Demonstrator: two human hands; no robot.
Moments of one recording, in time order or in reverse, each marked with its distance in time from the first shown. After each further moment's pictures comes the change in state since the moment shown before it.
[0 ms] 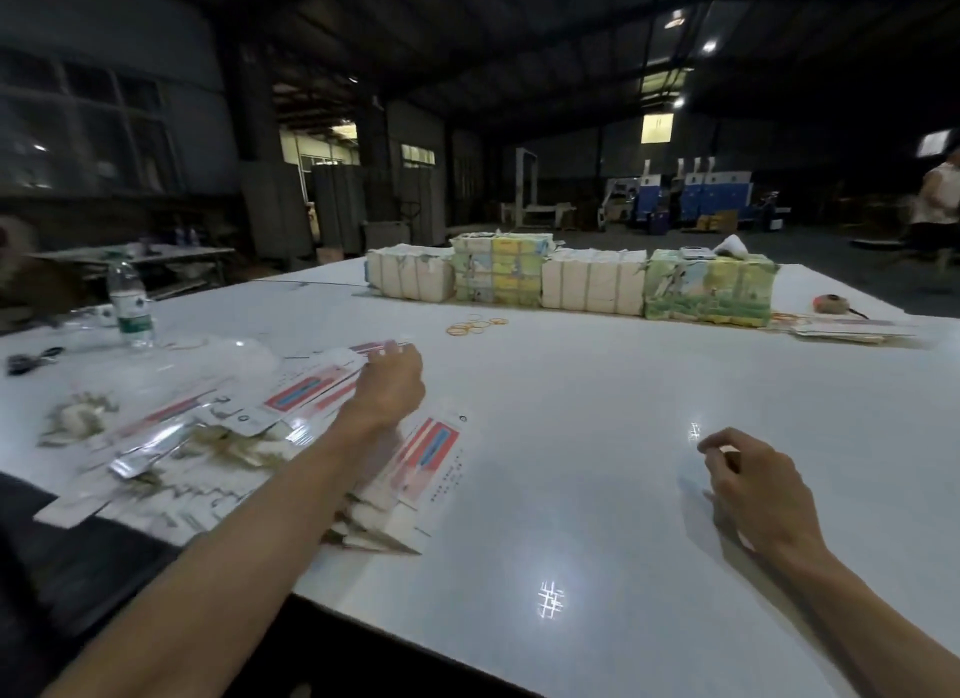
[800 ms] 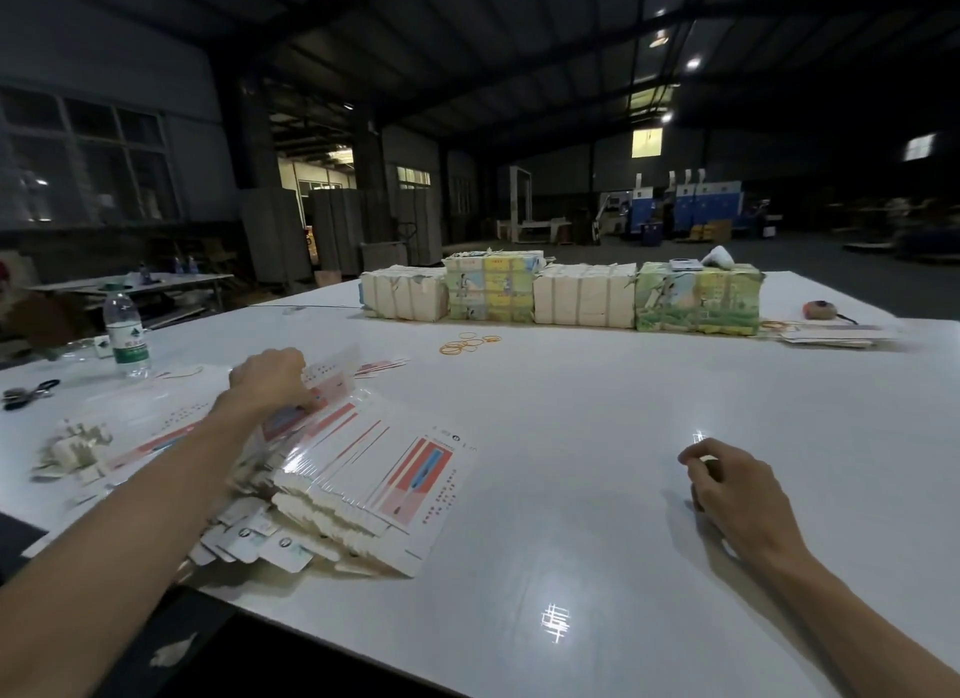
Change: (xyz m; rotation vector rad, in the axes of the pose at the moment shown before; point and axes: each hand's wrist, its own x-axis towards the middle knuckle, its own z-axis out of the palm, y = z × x) left_hand 0.022 -0.113 -0.058 0.104 -0.067 -0.195; right_hand -0.003 -0.011 -0.007 0.086 -0.074 0.006
